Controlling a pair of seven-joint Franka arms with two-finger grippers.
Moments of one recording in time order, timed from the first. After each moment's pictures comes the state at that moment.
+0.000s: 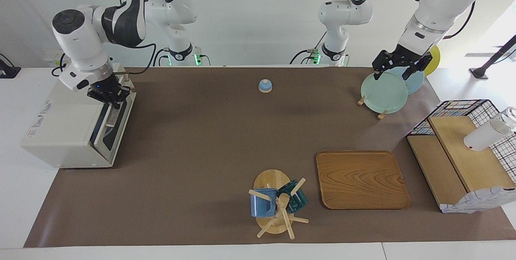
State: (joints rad) left arm -0.08 -0.07 -0.03 -1.68 -0.03 1.57 -0.03; right arm -0.04 -0.09 -0.08 -2.10 -0.11 1.99 -0.21
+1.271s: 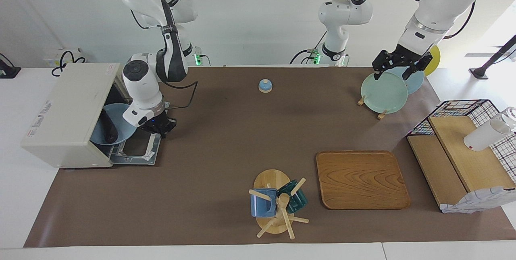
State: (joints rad) left arm -0.08 -0.07 -0.03 -1.68 -0.03 1.57 -0.03; right arm 0.13 0.13 -0.07 -2.24 -0.08 2.41 -0.01
